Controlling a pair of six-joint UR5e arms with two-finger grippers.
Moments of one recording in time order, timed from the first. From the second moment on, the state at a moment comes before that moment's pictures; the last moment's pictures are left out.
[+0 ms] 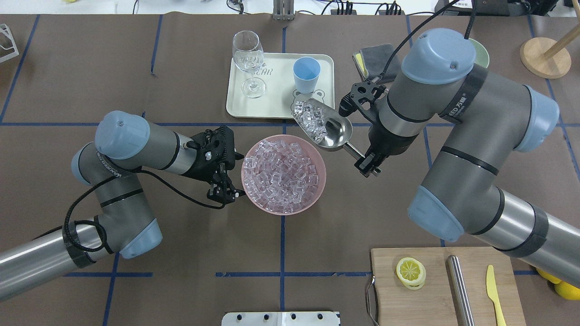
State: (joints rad) left arm -0.57 -2.05 -1.54 -2.46 -2.06 0.04; right arm 0.70 -1.04 1.92 -1.82 2.18 0.30
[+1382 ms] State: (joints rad) left arm -0.59 -2.01 -1.56 -2.45 -2.08 0.04; right arm 0.83 -0.65 1.46 -2.03 2.35 0.48
